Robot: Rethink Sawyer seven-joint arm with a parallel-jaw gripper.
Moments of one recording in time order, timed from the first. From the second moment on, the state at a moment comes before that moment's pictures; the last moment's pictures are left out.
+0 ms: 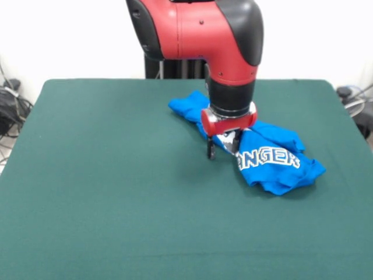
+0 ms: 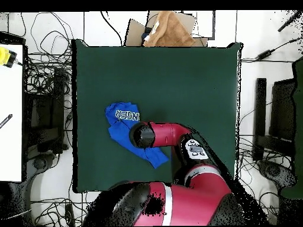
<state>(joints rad) -0.30 -0.42 0.14 1.71 -0.29 0.29 1.42</state>
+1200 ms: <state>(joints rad) 0.07 -0.70 -0.02 1.85 -0.03 0.59 1.54</state>
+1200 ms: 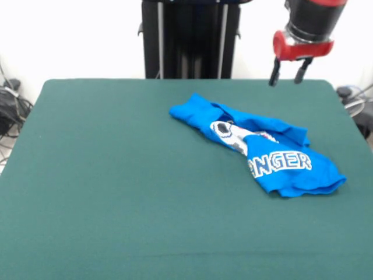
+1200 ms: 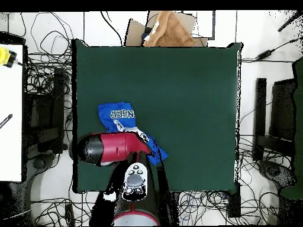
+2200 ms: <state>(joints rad) -0.07 -0.58 -0.03 1.85 -0.03 0.52 1.54</state>
